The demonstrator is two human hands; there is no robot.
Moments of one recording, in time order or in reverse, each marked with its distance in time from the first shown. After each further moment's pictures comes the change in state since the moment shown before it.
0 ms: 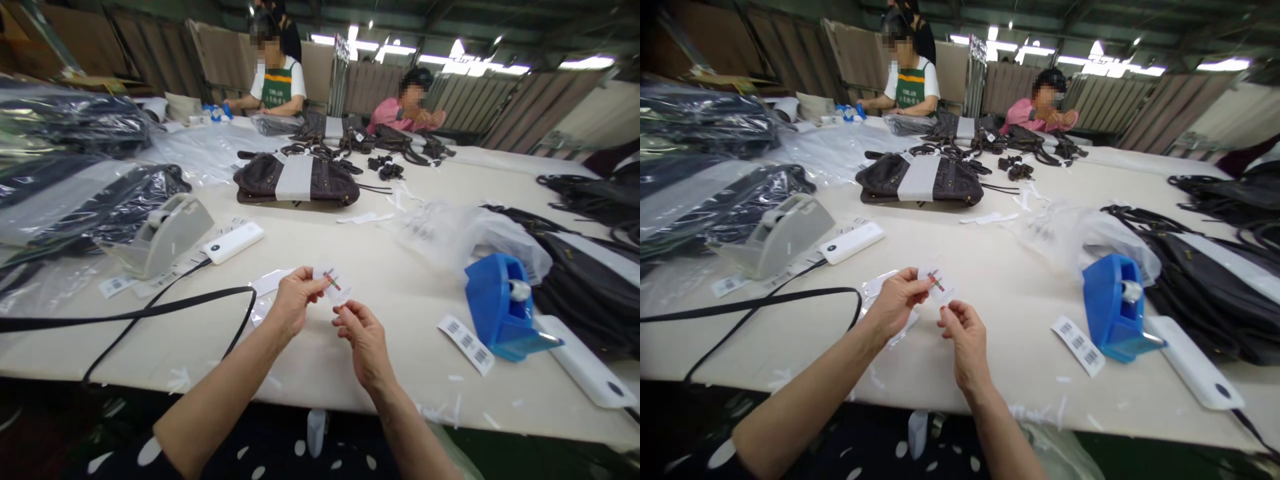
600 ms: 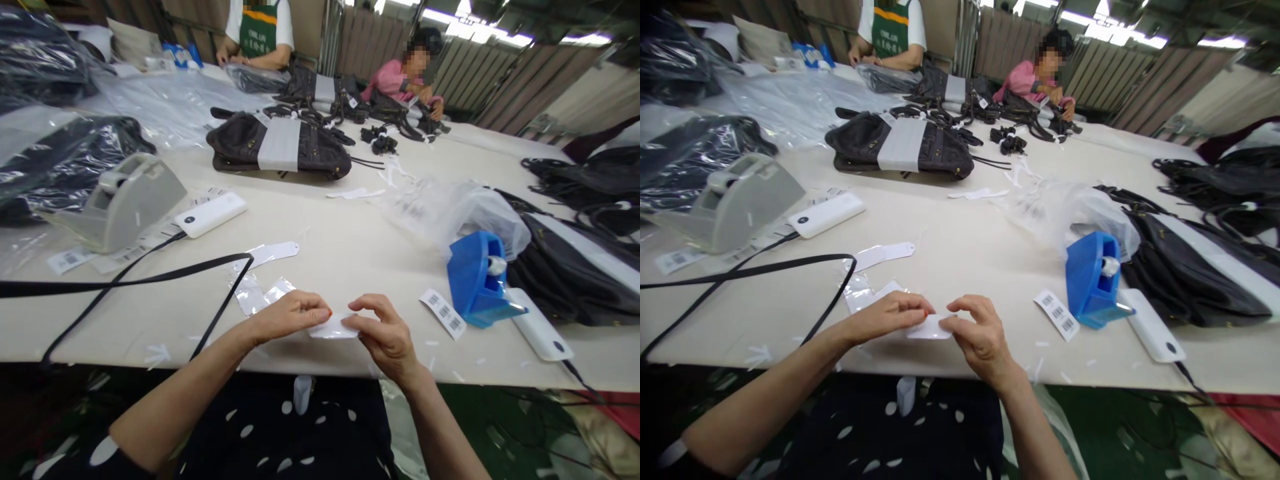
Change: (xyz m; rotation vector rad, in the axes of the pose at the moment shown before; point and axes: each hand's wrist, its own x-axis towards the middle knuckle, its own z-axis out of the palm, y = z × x) left_hand -0.039 -0.010 -0.025 0.572 -0.677 -0.065; right_hand -0.018 -0.041 -0.065 -0.908 -0.375 -0.887
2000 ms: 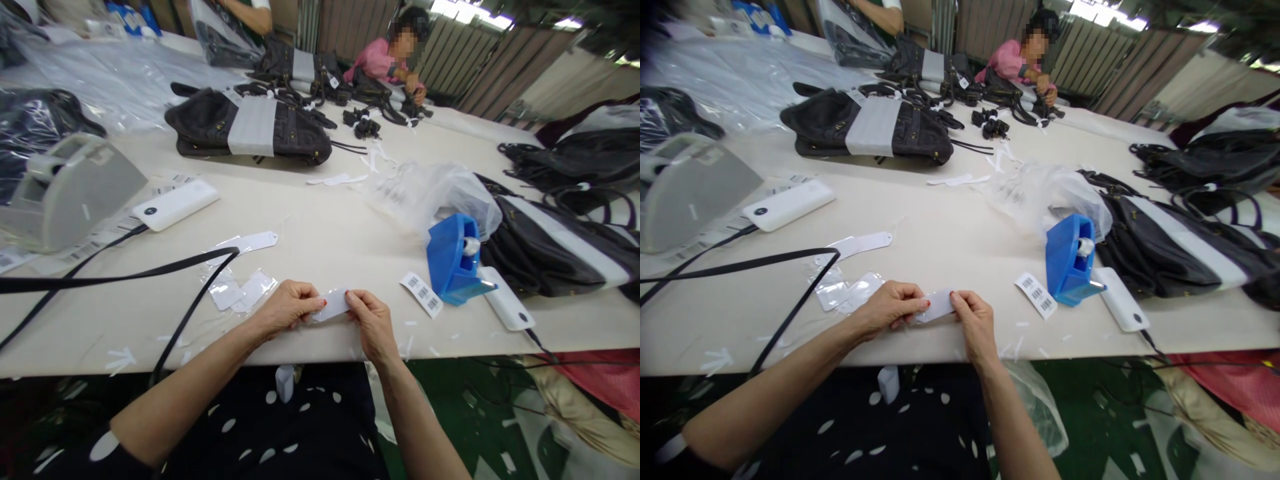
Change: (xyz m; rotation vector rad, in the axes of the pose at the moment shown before) left_hand 0.033 -0.020 0.039 -0.138 0.142 -0.266; right_hand -0.030 0.020 0.027 0.796 0.388 1.005
